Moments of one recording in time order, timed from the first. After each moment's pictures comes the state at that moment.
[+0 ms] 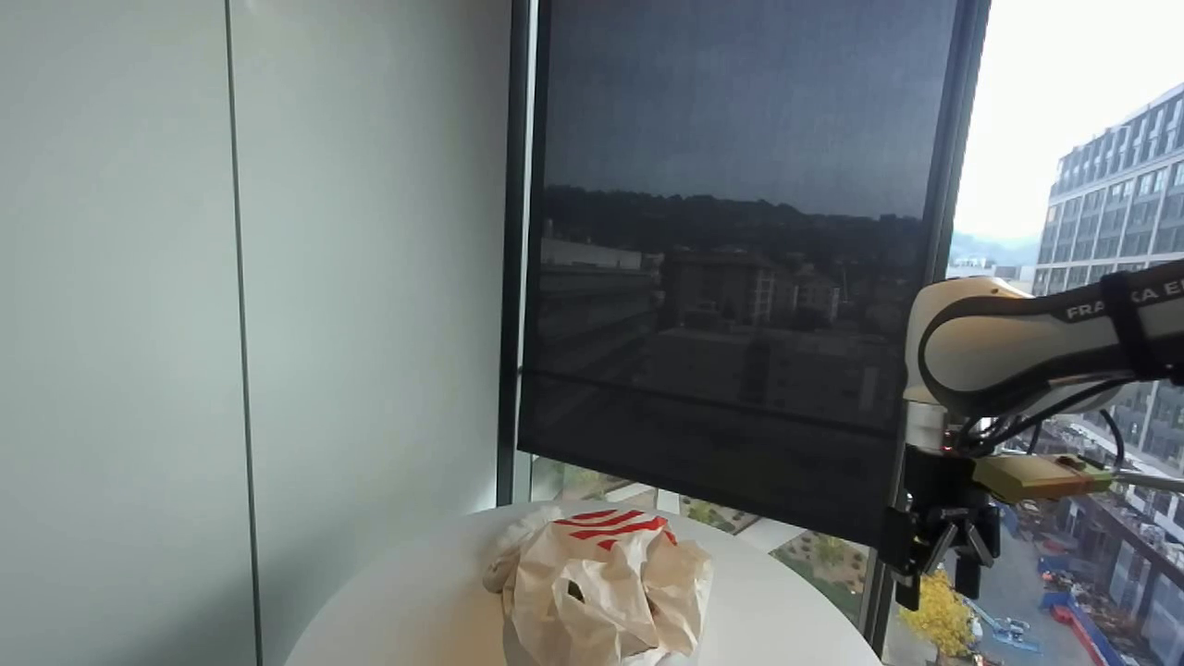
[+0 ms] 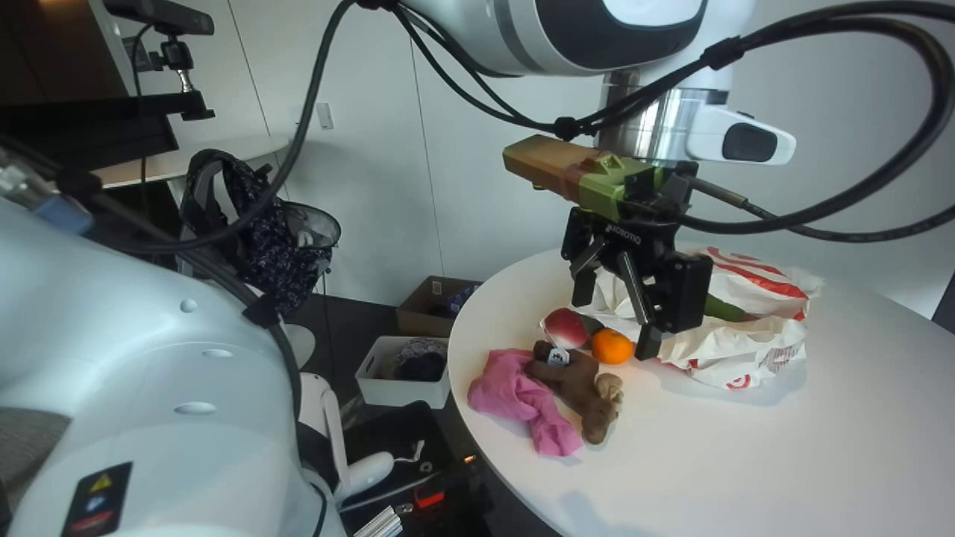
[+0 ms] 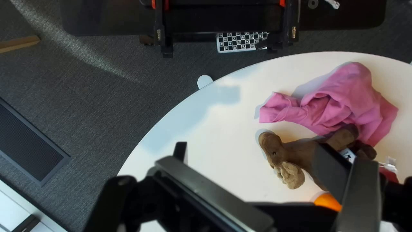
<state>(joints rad) 0.01 -0.59 0.00 -2.59 0.01 1.89 -0.01</state>
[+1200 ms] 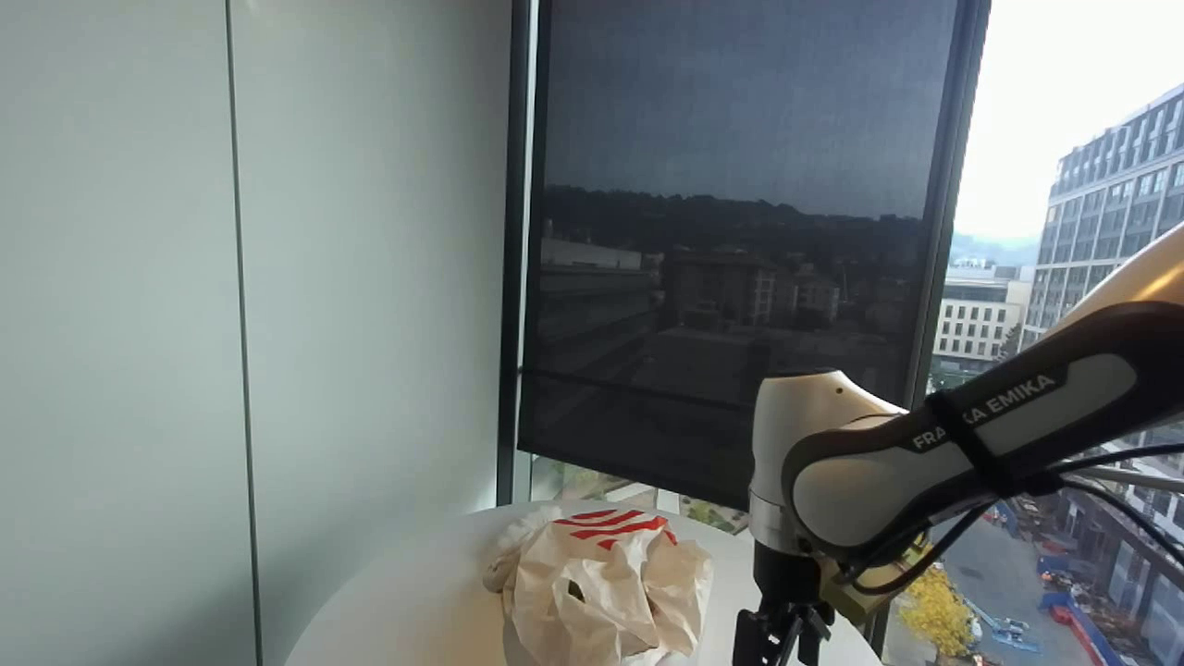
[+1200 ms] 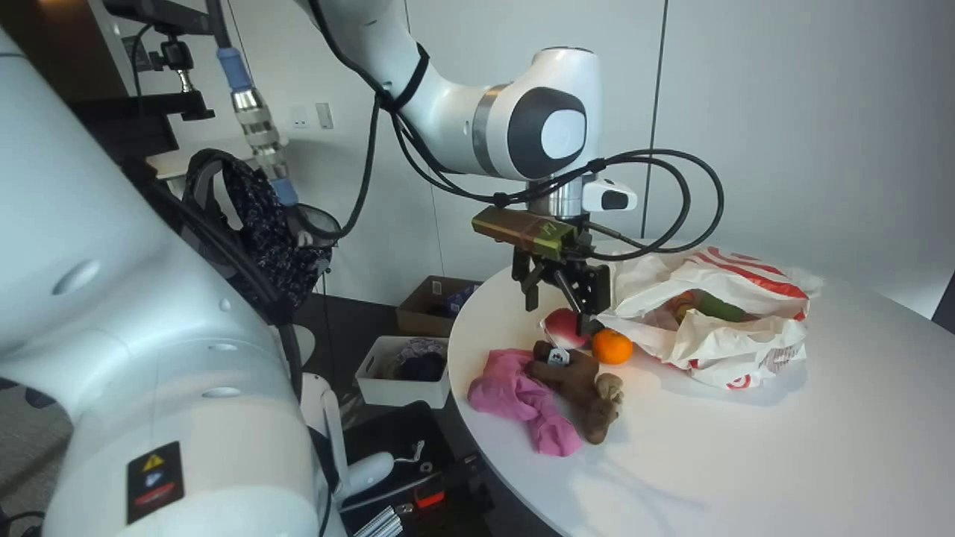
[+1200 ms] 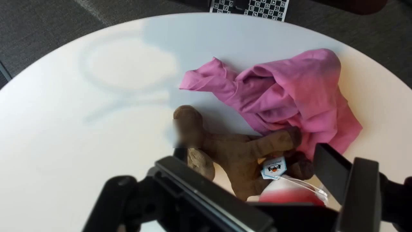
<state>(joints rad) 0.19 -0.24 0.23 -2.58 0.03 2.28 0.08</state>
